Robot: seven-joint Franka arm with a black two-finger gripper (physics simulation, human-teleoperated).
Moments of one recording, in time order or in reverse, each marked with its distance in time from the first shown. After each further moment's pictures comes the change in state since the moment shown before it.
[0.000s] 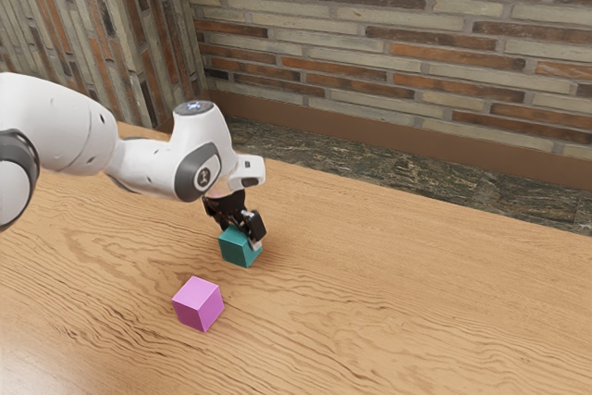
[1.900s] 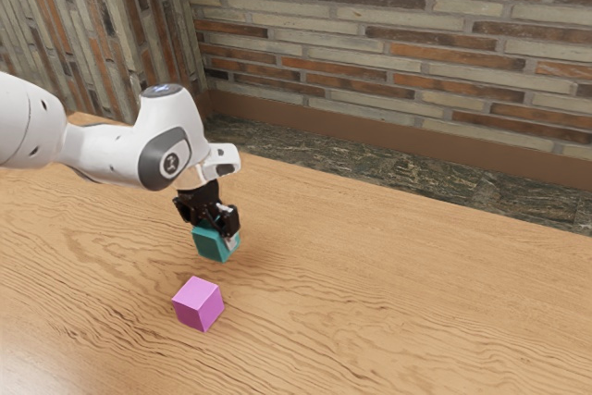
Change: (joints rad) arm -0.005 -0.251 0.018 -0.194 -0.012 -0.100 -0.135
